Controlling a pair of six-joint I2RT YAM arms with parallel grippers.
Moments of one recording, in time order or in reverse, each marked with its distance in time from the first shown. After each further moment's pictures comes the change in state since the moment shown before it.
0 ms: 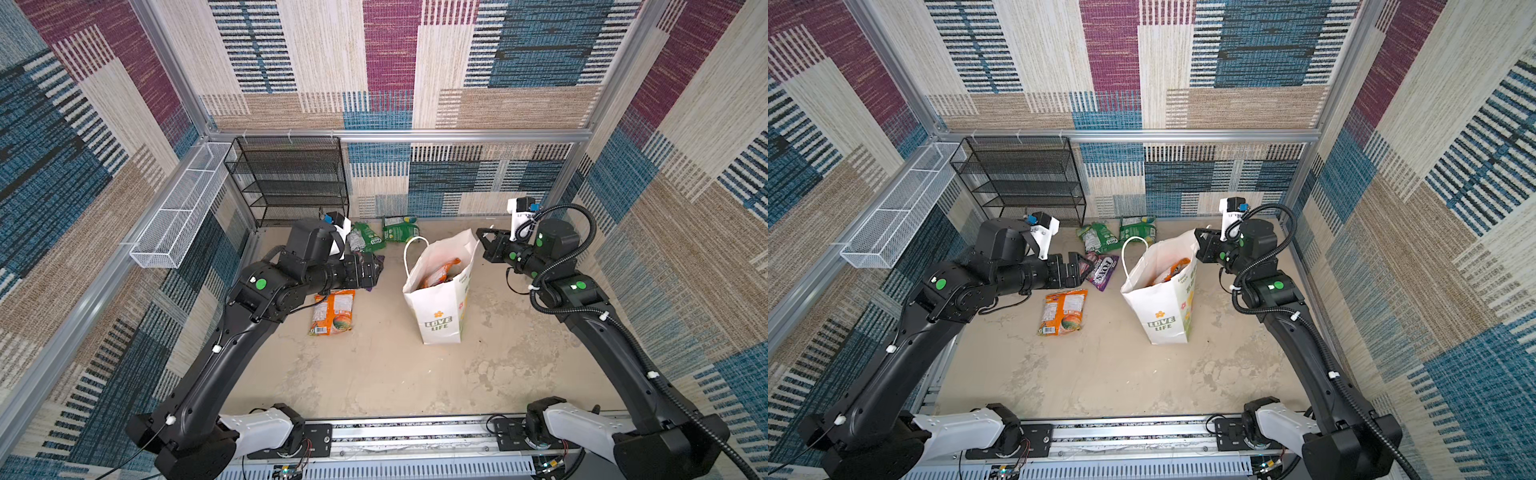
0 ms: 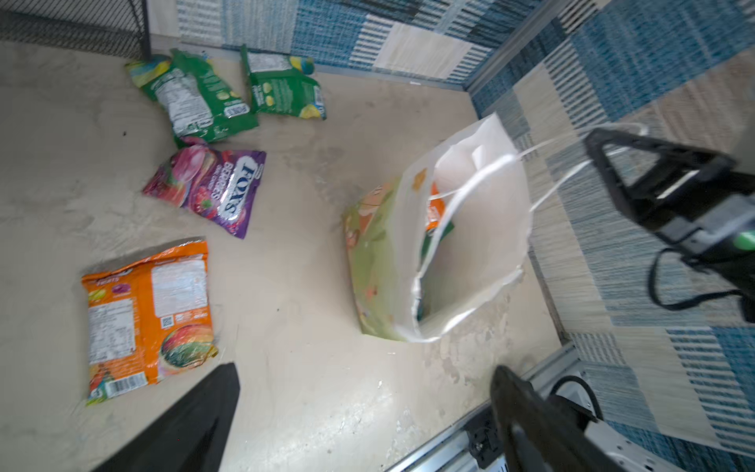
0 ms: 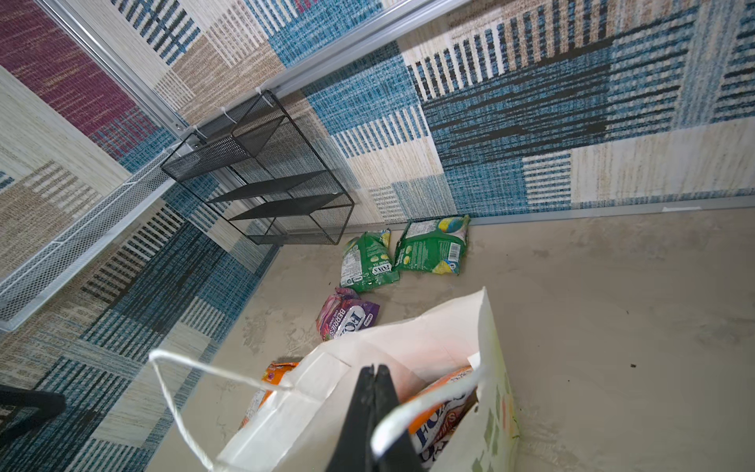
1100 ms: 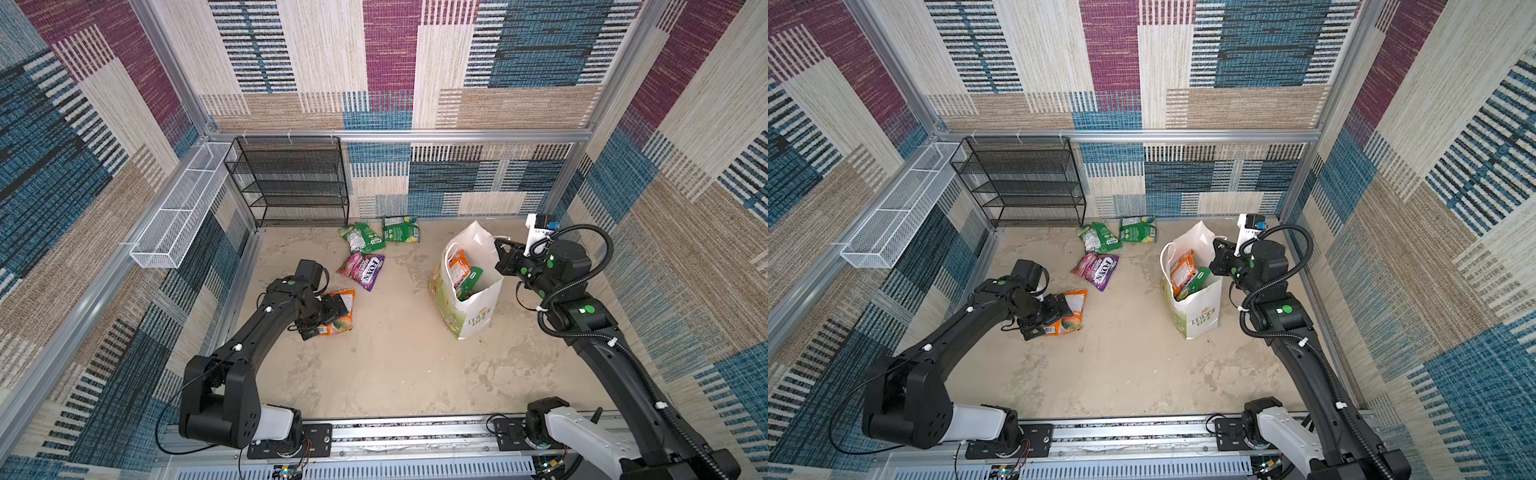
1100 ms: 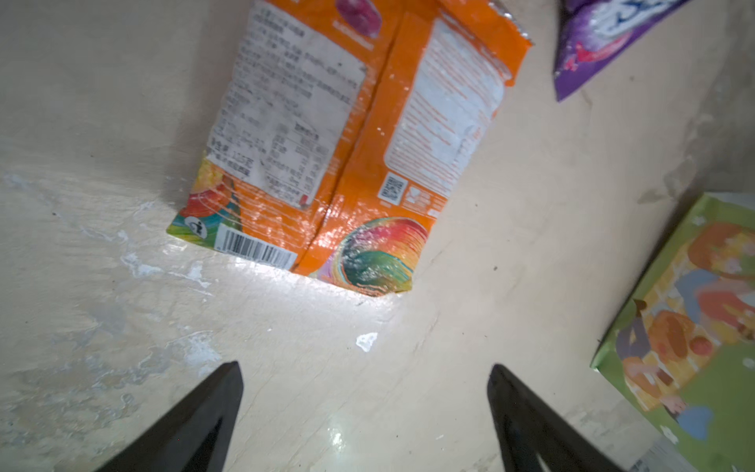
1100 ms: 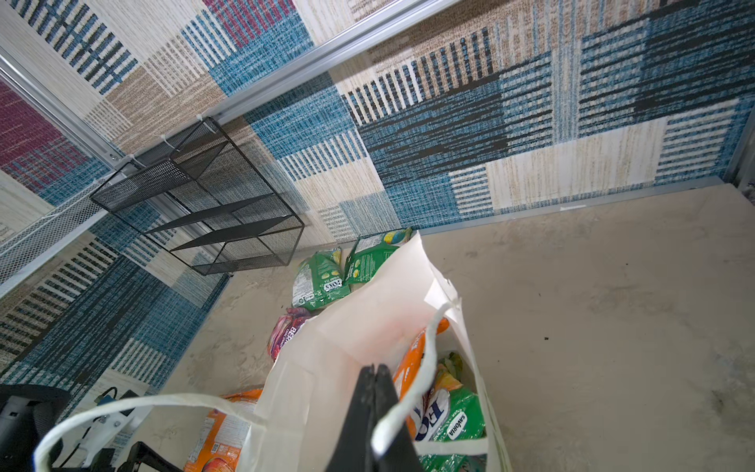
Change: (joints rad) left arm 0.365 0.185 -0.602 0.183 0.108 -0.174; right arm -0.029 -0.182 -0.208 0.043 0.175 -0.018
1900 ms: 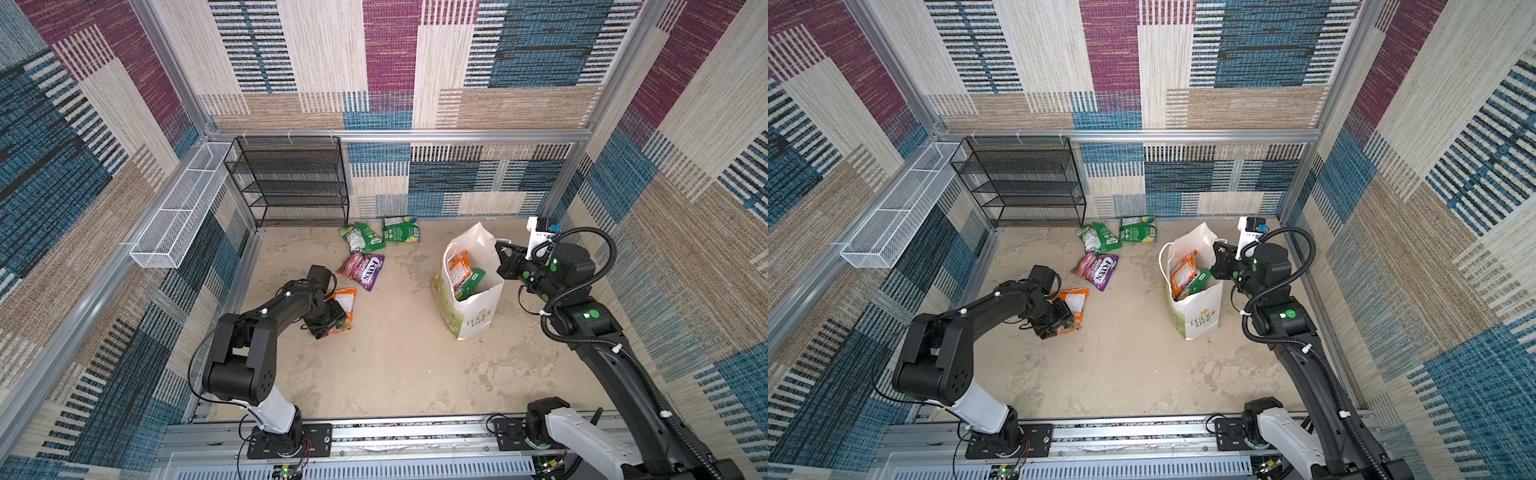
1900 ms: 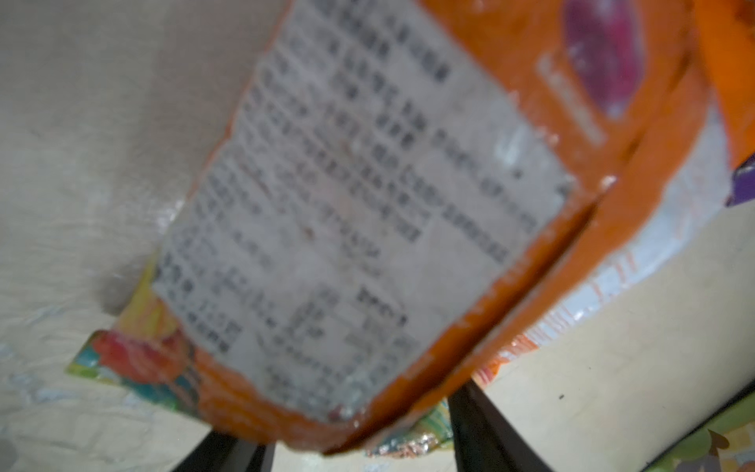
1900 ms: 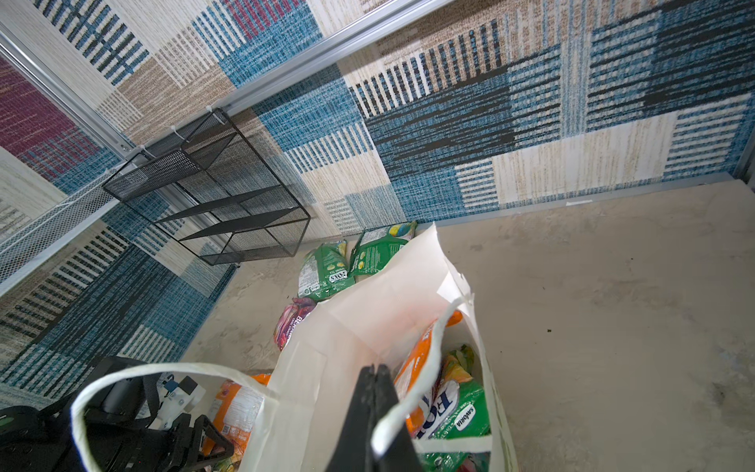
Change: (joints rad) left arm 0.000 0.211 -0.043 0.199 -0.045 -0.116; right arm -0.002 -0.035 -0.008 -0.030 -0.027 -0.007
